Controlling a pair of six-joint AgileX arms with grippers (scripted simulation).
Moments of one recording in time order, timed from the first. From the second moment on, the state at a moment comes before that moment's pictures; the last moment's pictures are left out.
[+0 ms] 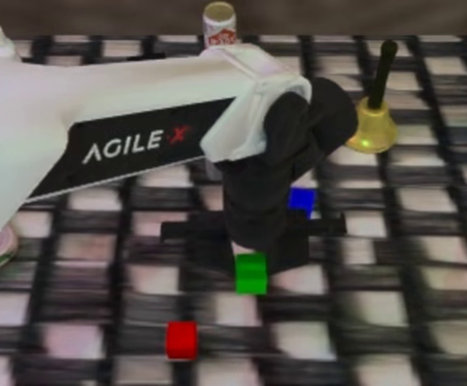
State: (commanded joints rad) left arm -0.86 2.02 1.57 -1.12 -0.01 -0.85; right arm 0.01 0.00 0.00 0.00 0.00 0.00
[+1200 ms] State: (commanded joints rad) left arm -0.93 2.06 1.36 -0.86 -0.01 -0.92; right arm 0.01 0.00 0.00 0.00 0.00 0.00
